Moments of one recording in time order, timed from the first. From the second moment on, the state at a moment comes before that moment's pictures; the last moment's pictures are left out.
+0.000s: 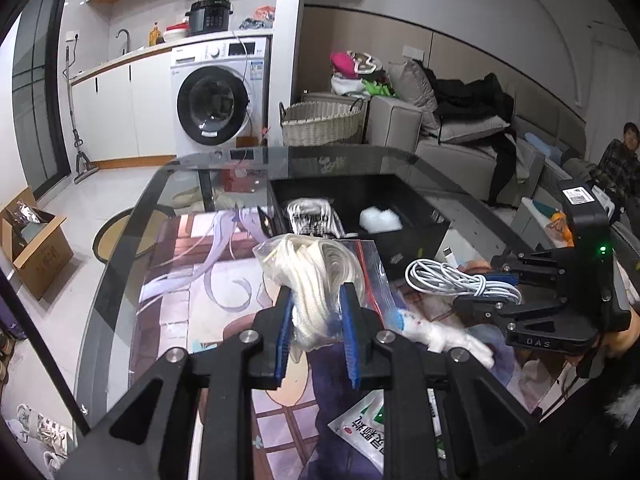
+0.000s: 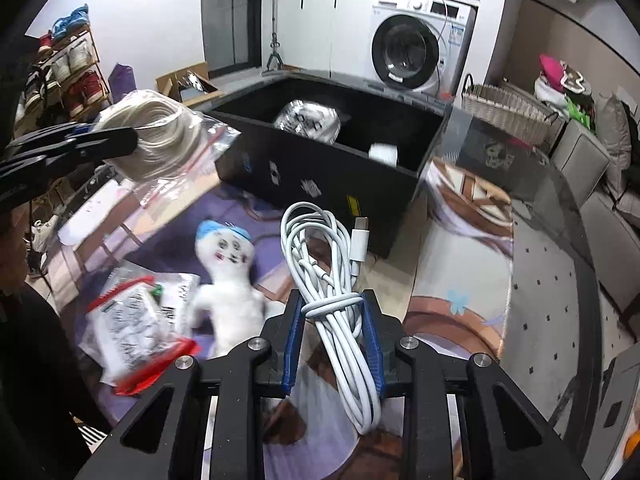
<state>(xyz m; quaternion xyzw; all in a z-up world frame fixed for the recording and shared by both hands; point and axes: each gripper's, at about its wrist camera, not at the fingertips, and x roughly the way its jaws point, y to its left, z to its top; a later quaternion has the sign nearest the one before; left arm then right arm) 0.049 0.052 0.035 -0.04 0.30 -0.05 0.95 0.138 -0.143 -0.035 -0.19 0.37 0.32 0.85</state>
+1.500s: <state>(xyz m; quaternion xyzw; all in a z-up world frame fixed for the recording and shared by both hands) 0.147 0.050 0.046 -0.08 0.26 -0.06 0.96 0.208 -0.110 0.035 -0.11 0.32 0.28 0.90</state>
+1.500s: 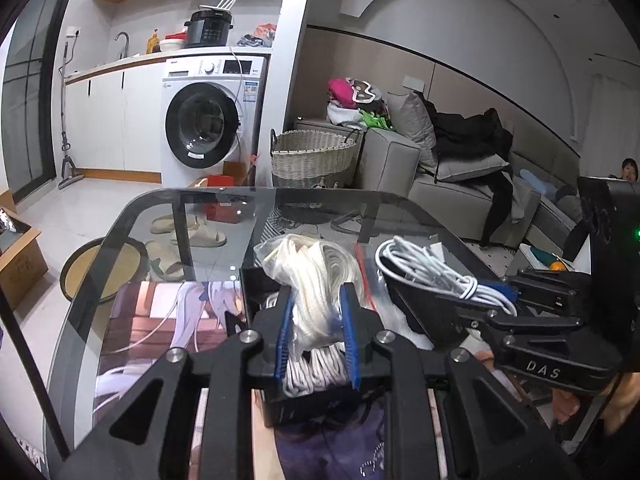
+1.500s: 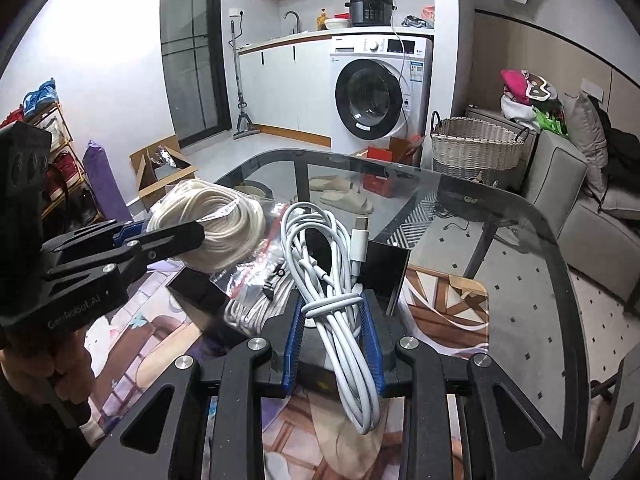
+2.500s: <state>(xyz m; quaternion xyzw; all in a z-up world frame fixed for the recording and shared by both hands) 0.173 0.048 0.016 -0.07 0.33 -0.08 0.94 0.246 -0.063 -0.001 -0.14 0.35 0.31 0.87</state>
